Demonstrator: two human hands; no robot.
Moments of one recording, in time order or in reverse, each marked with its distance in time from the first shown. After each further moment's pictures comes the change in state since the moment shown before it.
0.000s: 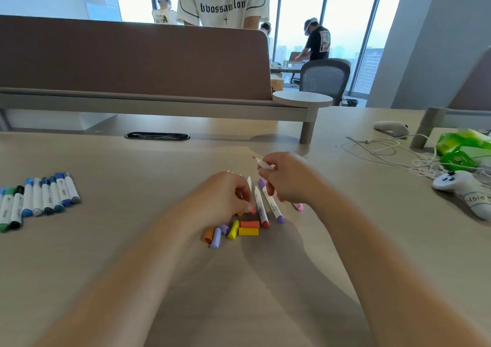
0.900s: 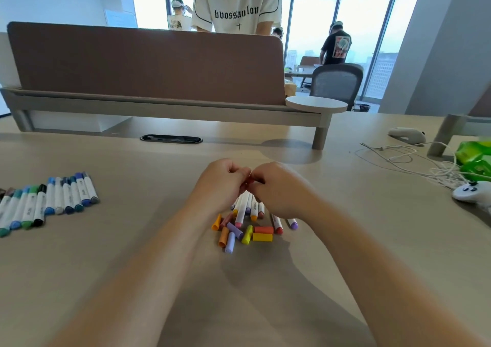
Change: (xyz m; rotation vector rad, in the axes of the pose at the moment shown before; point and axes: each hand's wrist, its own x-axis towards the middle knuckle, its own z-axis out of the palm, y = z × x) left_hand 0.007 -0.009 -0.007 -0.551 0.336 -0.110; right_hand -0.007 -0.036 0.020 -0.225 -0.083 -0.193
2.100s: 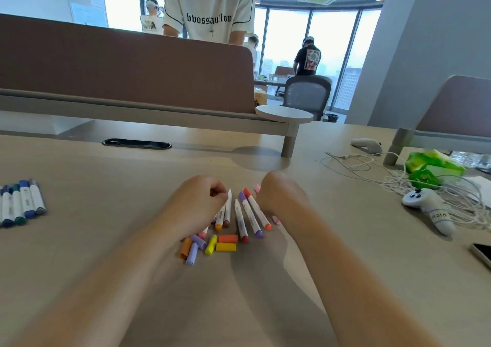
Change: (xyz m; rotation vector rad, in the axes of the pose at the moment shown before) left_hand -0.002 -0.002 0.012 0.465 -0.107 0.199; right_hand 0.000 0.037 -0.019 -0.184 -0.041 0.570
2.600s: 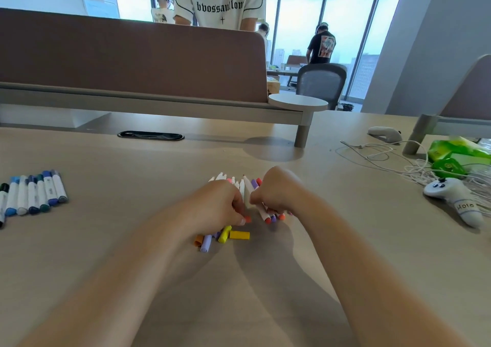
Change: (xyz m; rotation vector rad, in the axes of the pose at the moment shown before) left_hand -0.010 0.009 -0.003 0.189 -0.351 0.032; right_hand -0.006 -0.014 0.010 0.137 -0.217 -0.108
